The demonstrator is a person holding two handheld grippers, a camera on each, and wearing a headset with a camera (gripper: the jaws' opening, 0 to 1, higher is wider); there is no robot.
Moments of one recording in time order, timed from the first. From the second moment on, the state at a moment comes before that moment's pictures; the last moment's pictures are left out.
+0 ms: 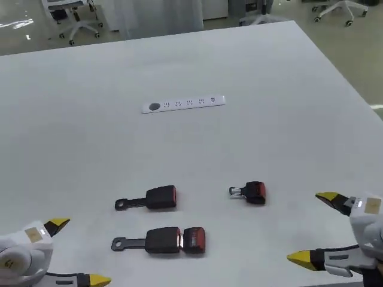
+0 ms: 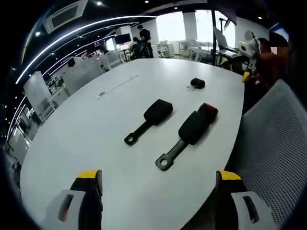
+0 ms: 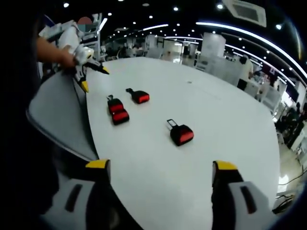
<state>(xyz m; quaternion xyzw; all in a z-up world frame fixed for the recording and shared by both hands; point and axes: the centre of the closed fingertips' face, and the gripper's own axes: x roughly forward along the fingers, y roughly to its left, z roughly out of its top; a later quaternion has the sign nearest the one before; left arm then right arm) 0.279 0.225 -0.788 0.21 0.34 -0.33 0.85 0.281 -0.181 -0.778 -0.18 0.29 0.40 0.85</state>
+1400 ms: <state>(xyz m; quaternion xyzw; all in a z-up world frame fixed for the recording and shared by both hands) 0.270 0.221 -0.779 0.18 0.34 -0.32 0.87 0.276 -0.187 -0.771 -0.14 0.28 0.36 0.88</state>
